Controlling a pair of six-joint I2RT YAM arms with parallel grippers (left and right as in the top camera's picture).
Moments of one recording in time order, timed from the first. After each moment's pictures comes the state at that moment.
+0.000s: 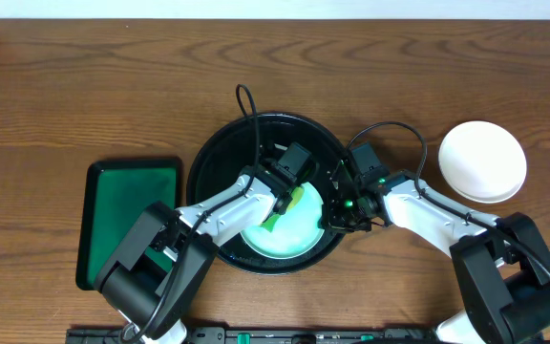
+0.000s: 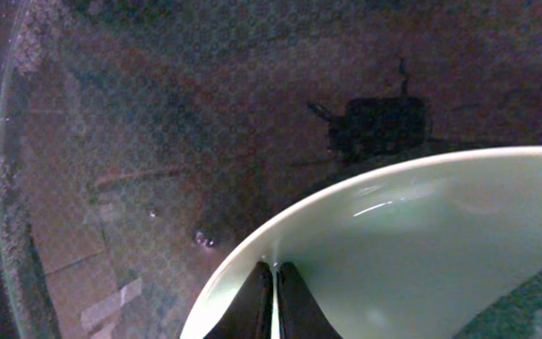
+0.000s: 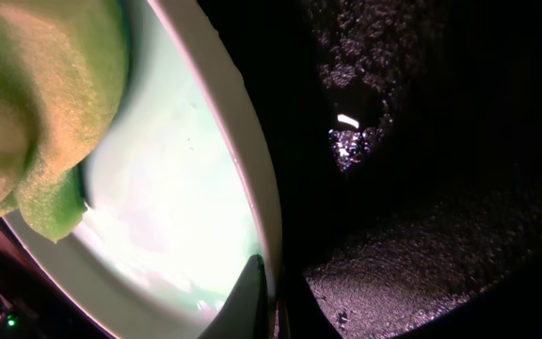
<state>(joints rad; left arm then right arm) -0.66 1.82 1.00 -0.54 -0.41 -0.38 0.48 1.72 0.84 -0.49 -0.48 0.53</state>
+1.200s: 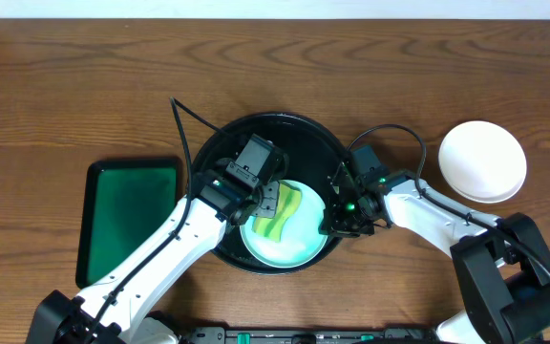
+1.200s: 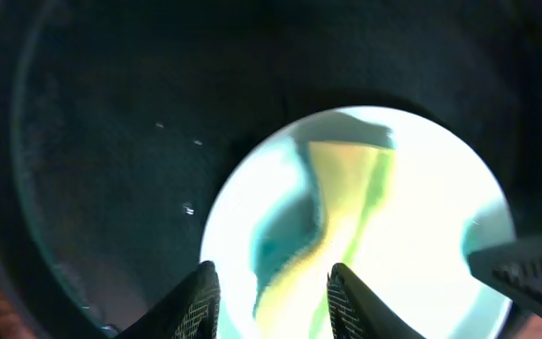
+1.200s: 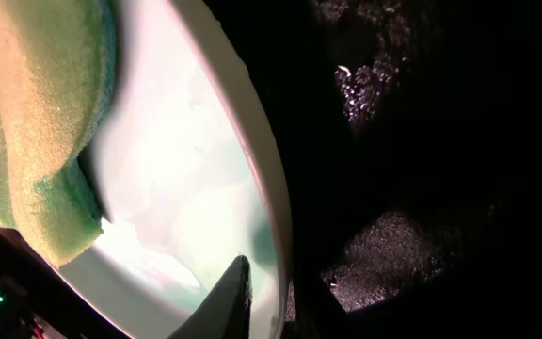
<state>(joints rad) -0.60 1.42 0.98 -0.74 -0.06 -0.43 0.48 1.72 0.84 -0.55 -0.50 0.49</state>
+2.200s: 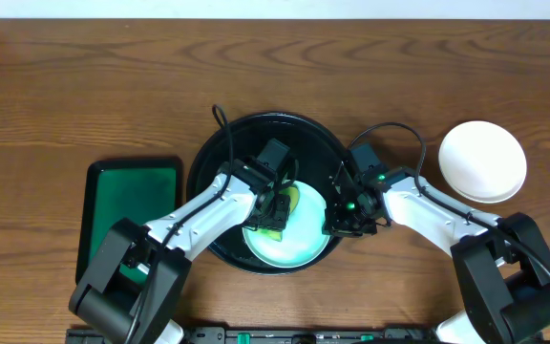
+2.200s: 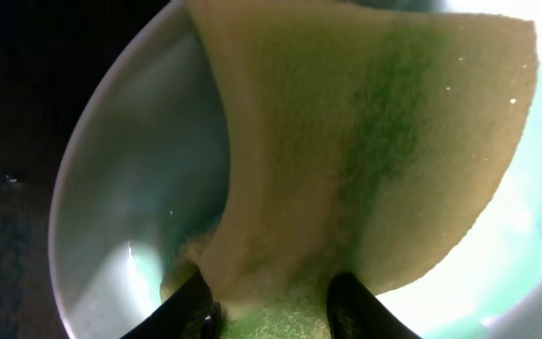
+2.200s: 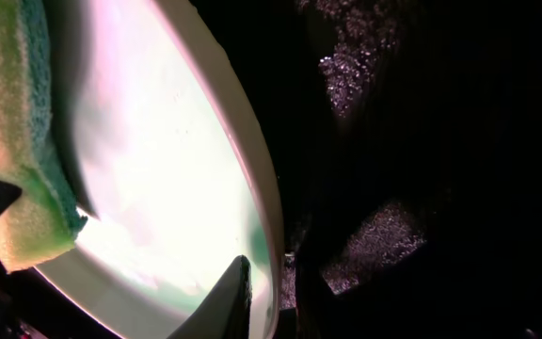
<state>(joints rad) -0.60 1.71 0.97 -0.71 0.13 -0.41 0.48 1.72 0.86 -0.60 -0.46 0.49</state>
